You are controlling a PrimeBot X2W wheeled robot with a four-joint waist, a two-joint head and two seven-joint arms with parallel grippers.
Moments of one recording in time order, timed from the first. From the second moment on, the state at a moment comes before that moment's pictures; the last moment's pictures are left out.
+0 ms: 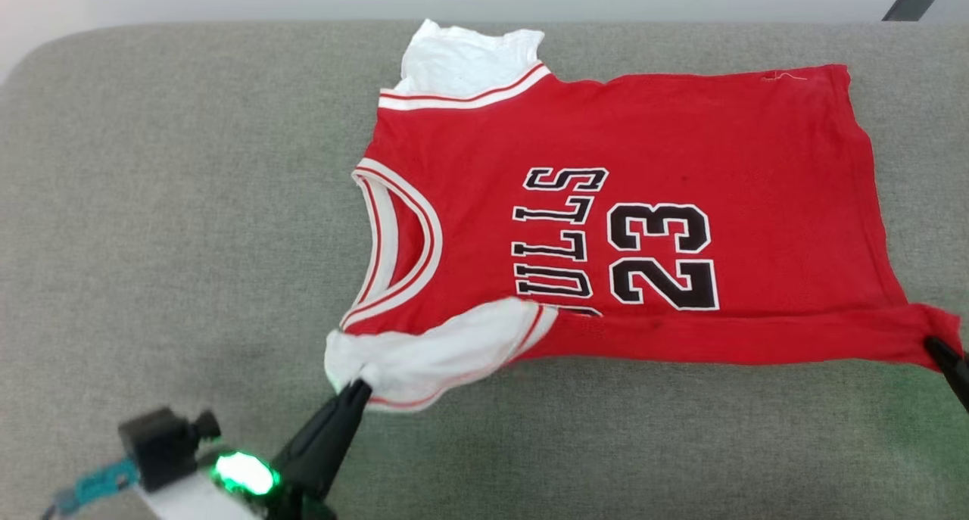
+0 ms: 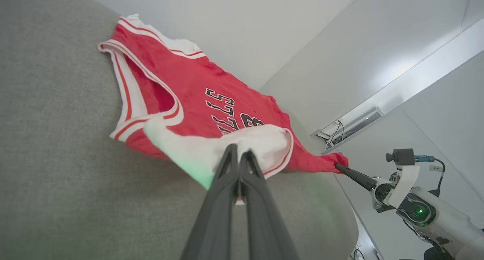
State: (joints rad) left arm -0.04 0.66 -0.54 -0.22 -1.17 -0.13 -0.26; right arm 0.00 -0.80 0.17 -0.03 0.91 0.13 0.10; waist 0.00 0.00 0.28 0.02
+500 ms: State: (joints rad) left arm -0.50 0.63 -0.65 0.06 -1.25 -0.13 -0.25; right arm -0.30 -0.65 0.17 0.11 0.85 0.13 0.23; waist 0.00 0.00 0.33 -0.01
